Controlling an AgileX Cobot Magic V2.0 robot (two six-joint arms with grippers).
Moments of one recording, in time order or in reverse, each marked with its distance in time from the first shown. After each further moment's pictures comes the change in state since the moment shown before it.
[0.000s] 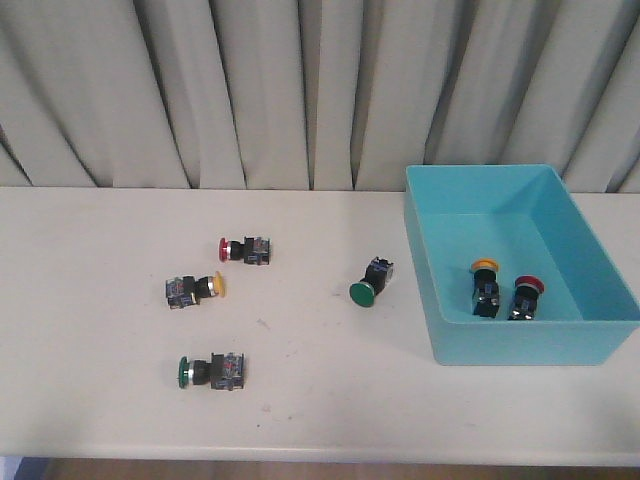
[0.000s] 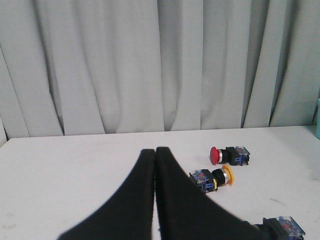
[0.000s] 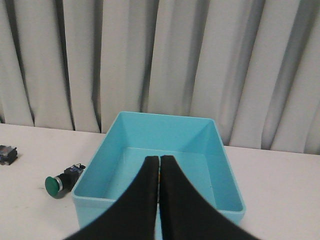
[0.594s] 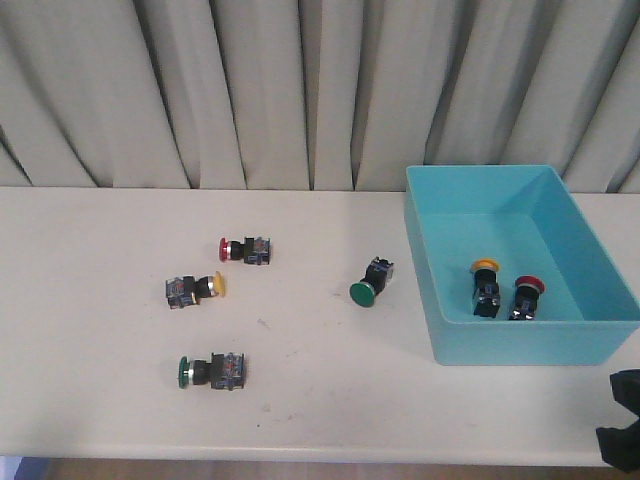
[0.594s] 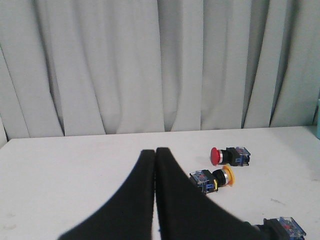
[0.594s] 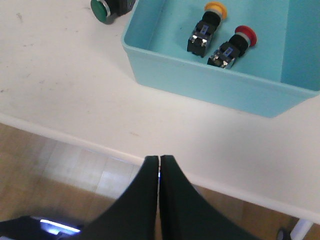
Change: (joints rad) left arm 0.000 0.000 -0.001 0.000 -0.001 0.001; right arm 0.093 0.585 -0.499 0.010 0.704 -0.030
